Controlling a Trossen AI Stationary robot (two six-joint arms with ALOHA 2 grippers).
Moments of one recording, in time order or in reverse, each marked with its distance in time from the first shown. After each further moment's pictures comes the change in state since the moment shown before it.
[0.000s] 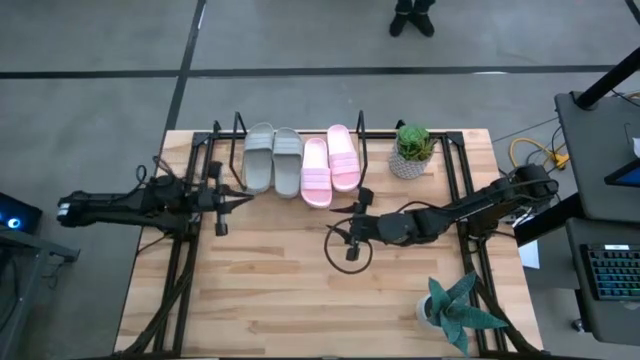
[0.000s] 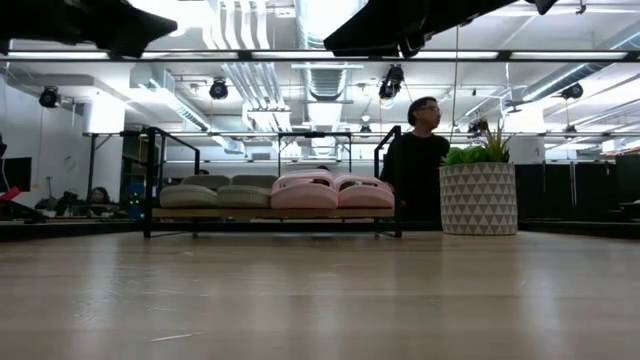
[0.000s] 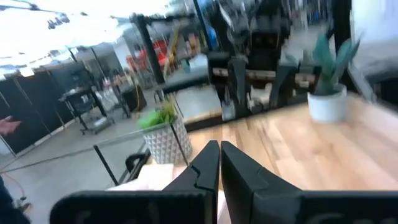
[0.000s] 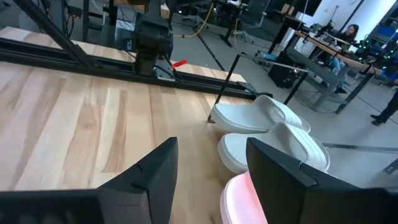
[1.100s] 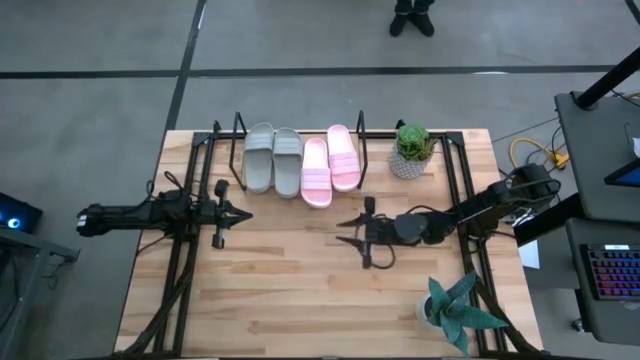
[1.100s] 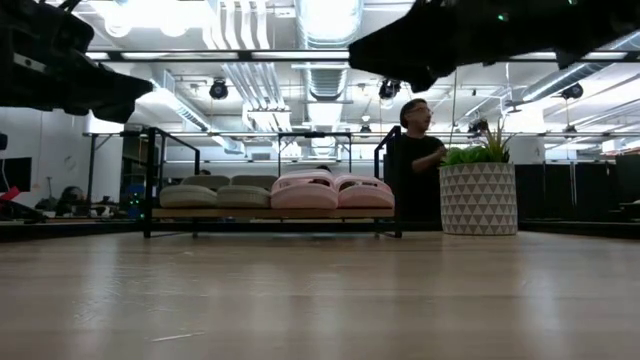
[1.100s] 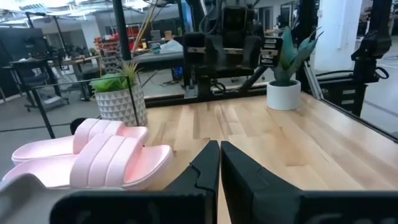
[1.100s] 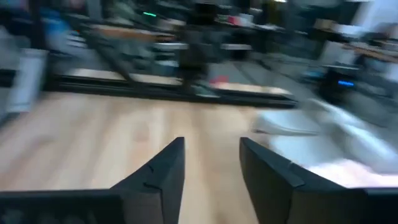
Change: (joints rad) left arm -0.002 -0.310 -0.327 -0.076 0.106 -0.211; right arm -0.009 -0.008 -0.250 0.385 -0.196 0.082
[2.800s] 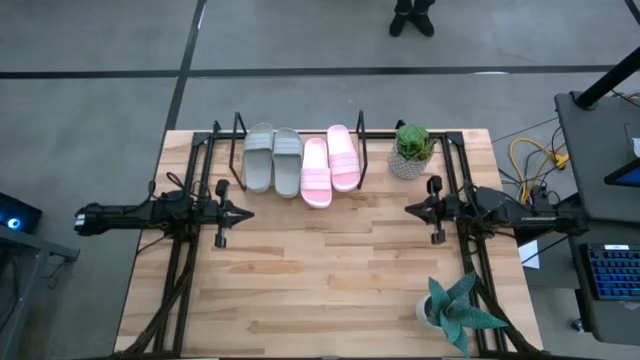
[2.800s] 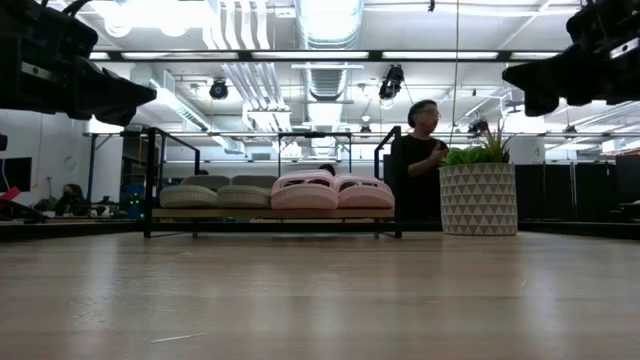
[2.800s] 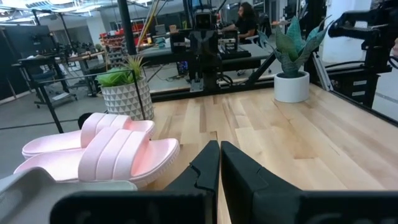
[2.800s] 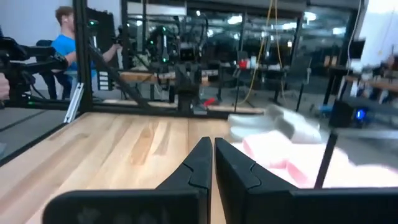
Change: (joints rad) left arm 0.000 0.040 -0.008 0.000 -0.026 0.018; right arm -0.273 -1.436 -0.588 -0.658 -0.359 0.006
